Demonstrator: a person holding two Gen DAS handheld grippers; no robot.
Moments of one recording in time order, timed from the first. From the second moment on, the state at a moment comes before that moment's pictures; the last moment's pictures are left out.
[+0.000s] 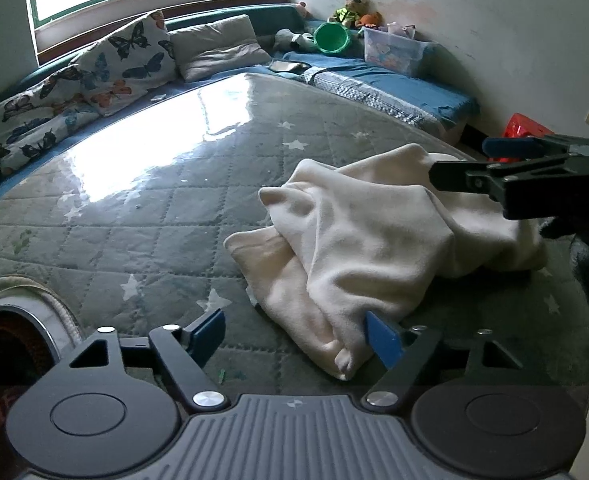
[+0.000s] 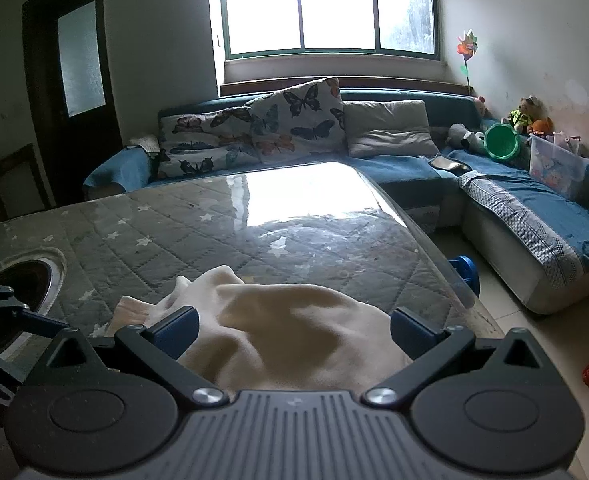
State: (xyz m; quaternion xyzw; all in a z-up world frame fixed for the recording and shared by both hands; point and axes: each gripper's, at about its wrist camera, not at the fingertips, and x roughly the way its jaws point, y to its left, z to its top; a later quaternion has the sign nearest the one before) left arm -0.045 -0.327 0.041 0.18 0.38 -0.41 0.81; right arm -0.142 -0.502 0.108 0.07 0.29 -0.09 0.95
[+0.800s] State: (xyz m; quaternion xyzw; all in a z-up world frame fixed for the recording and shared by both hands) left arm -0.054 -0.334 0.040 0.19 0.37 -0.46 0.79; right arm -0.126 -0.507 0.102 0.06 0.30 -0.09 0.95
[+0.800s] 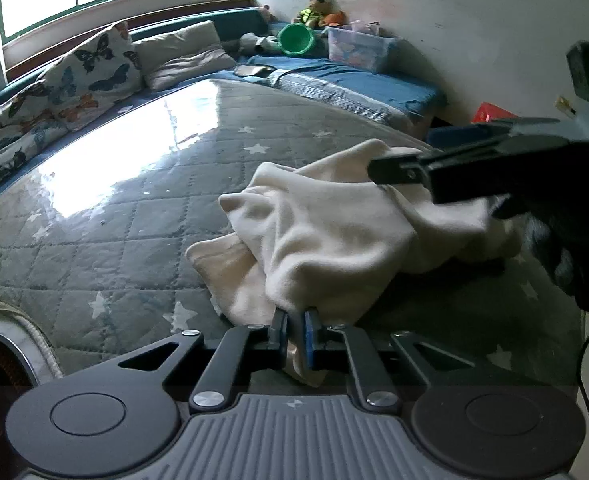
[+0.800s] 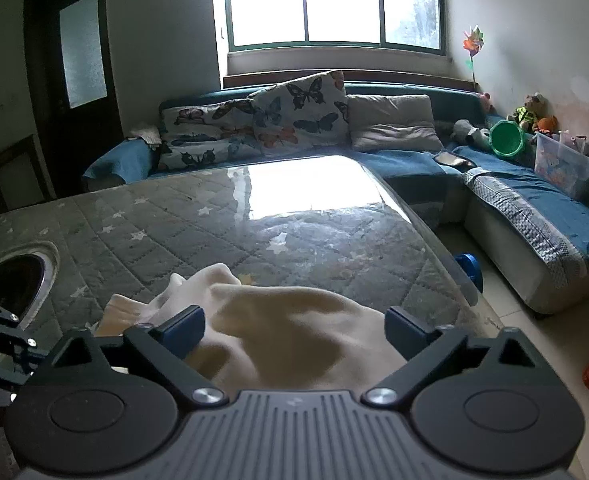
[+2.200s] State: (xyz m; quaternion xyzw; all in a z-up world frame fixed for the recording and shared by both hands) left arm -0.055 -0.318 0.063 0.15 0.33 -0.50 0.79; right arm -0.166 -0.513 0.115 0.09 0.30 -0.02 0.95
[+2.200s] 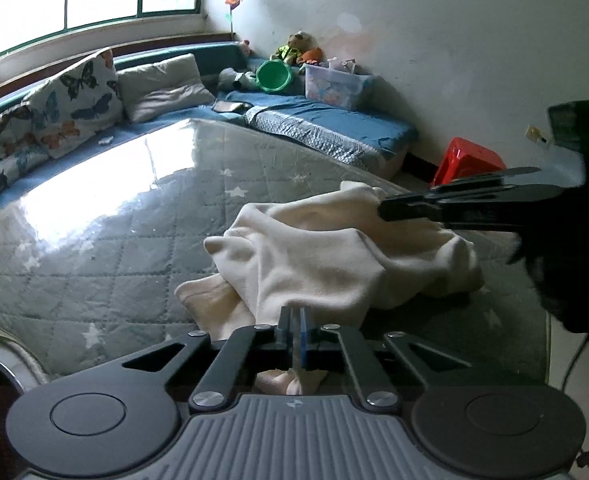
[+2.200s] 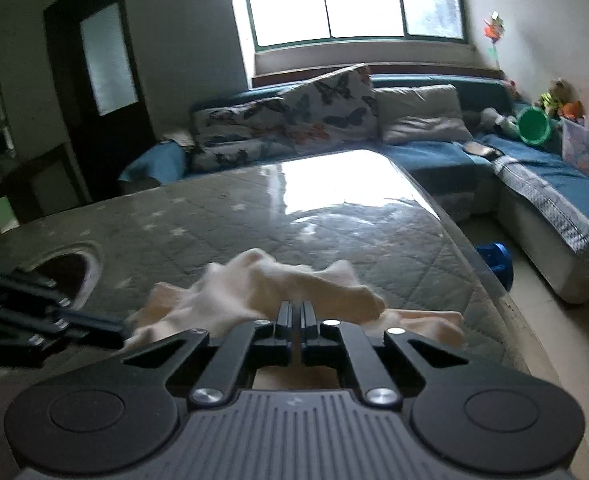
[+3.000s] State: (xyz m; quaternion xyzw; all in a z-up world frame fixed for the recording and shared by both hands) left arm -0.043 -0.310 0.060 0.14 0.35 -0.46 0.80; right arm -0.119 -0.529 0.087 0.06 0.33 -0.05 0.94
